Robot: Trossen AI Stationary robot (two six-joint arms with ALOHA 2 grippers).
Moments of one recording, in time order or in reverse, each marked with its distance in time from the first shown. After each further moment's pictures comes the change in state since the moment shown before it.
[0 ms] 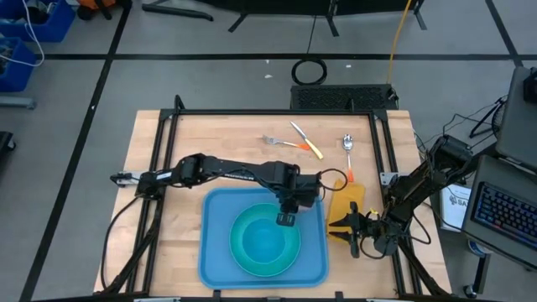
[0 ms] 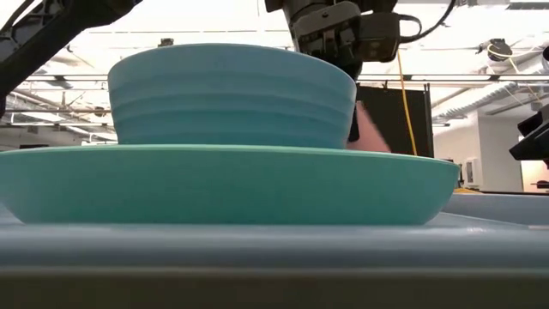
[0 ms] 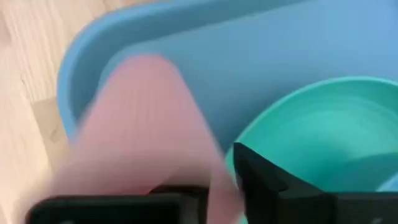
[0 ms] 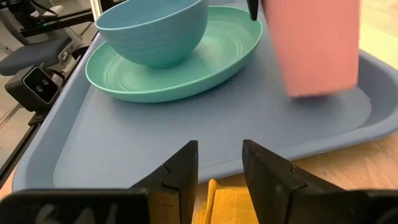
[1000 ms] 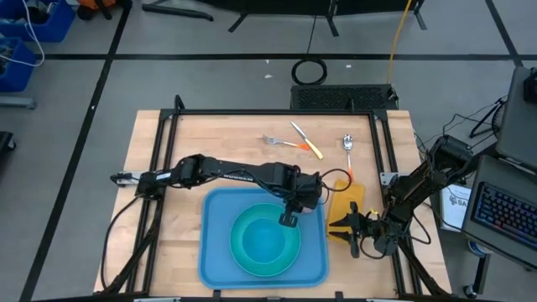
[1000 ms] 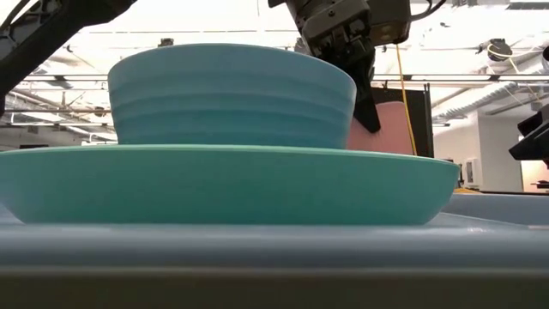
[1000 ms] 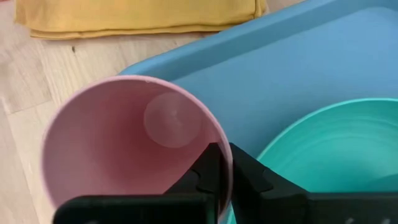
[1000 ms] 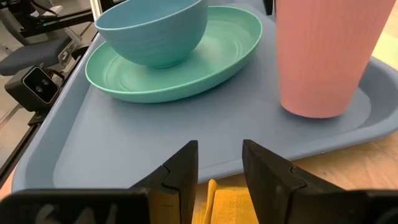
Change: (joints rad) left arm -0.013 0.005 0.006 0.056 -0.044 0.093; right arm 0.000 0.000 0.000 0.000 0.001 0.000
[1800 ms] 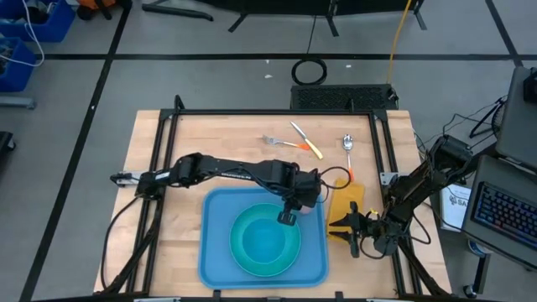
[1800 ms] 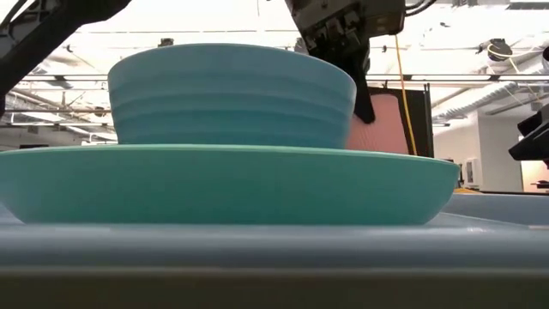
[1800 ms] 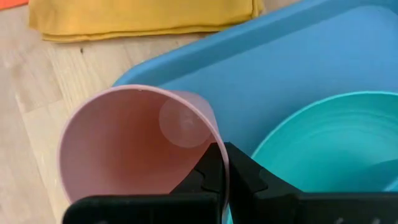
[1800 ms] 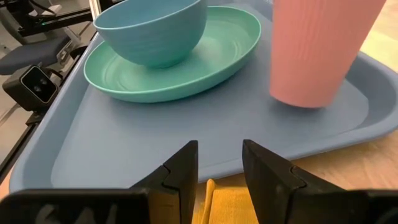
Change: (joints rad) left arm 0.000 -0.026 0.000 0.011 -0.004 0.027; right arm 0.000 0.000 0.000 -0.004 0.004 -0.002
